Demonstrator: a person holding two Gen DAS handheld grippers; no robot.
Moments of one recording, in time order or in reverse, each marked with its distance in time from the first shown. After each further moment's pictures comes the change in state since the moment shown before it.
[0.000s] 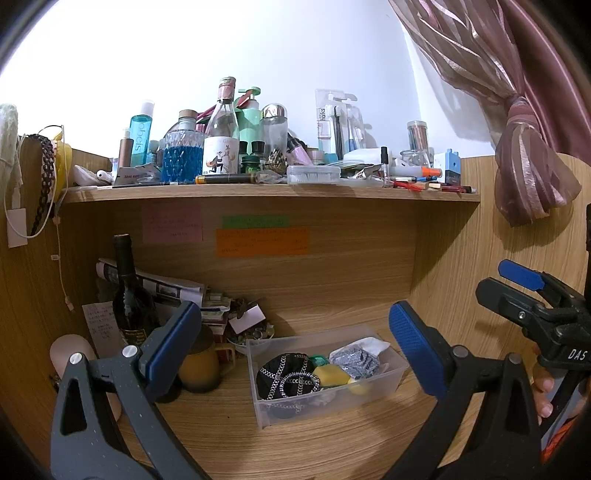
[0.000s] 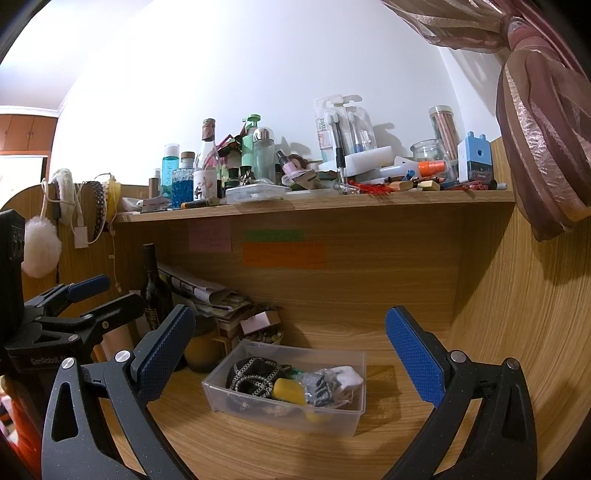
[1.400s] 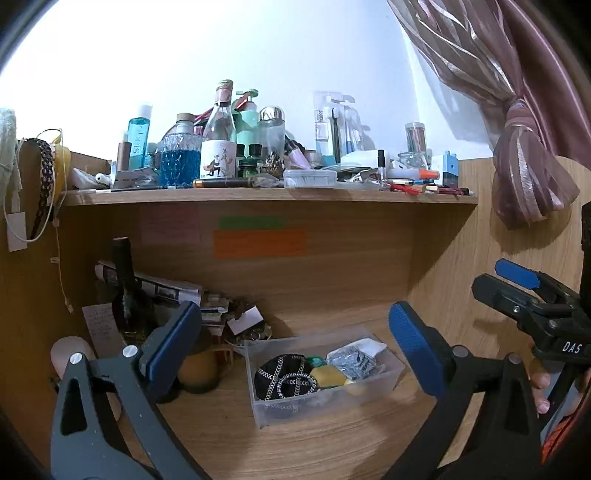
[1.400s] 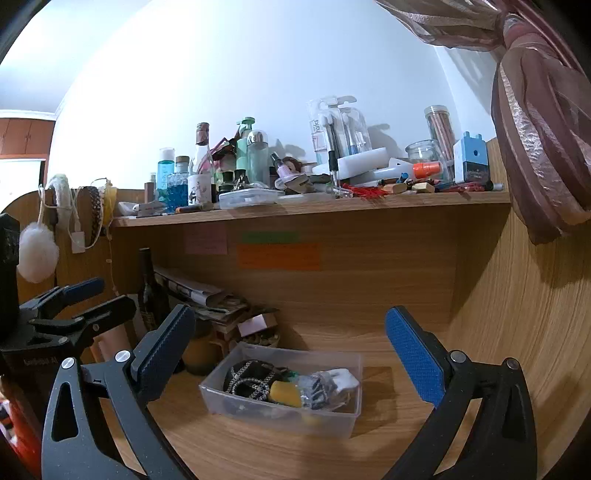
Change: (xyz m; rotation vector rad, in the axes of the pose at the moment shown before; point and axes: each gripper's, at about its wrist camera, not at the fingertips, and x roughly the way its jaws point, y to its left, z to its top) left arm -0.002 0.000 0.004 0.000 0.007 -0.019; right arm 0.000 -0.003 0.003 0.016 0.000 -0.009
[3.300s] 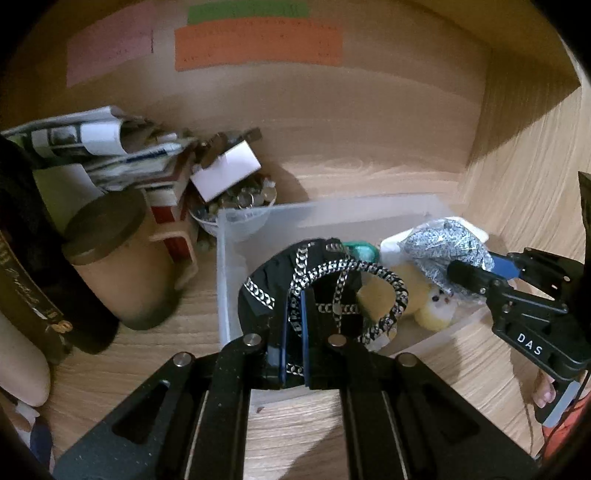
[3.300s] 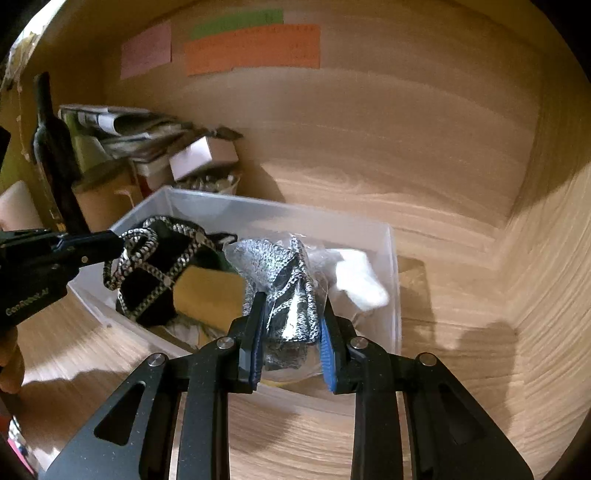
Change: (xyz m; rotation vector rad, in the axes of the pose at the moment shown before) left arm 0.216 0.042 -0.109 -0.019 0.557 -0.004; right arm 0.202 -0.052 -0.116 -0.071 0.553 -0.017
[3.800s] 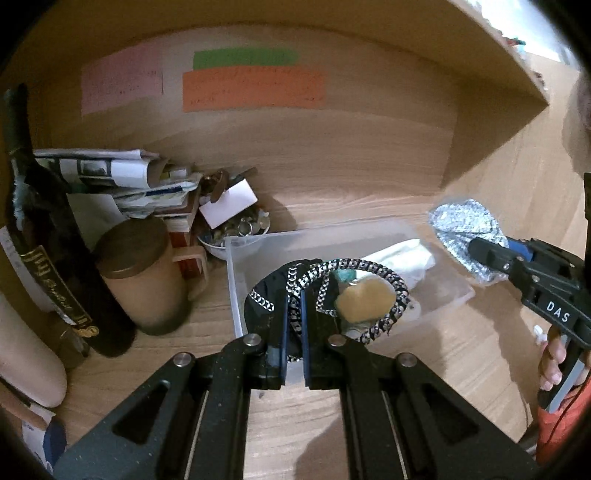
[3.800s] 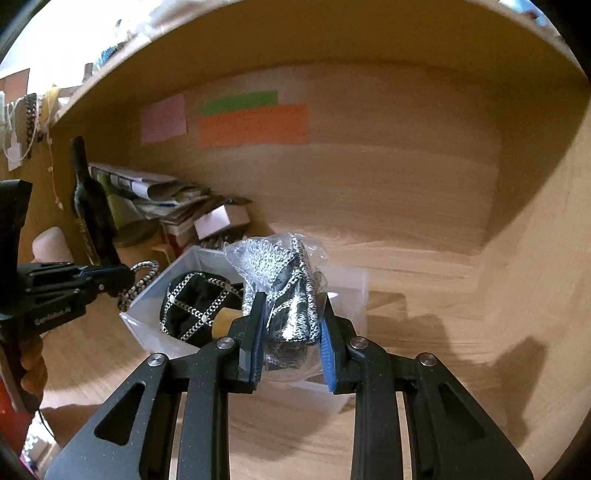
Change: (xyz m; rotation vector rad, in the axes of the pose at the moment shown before) left arm -0.052 0.005 0.004 0.005 -0.086 -0.048; right arm -0.067 -0.003 0.005 0.044 -0.170 0.043
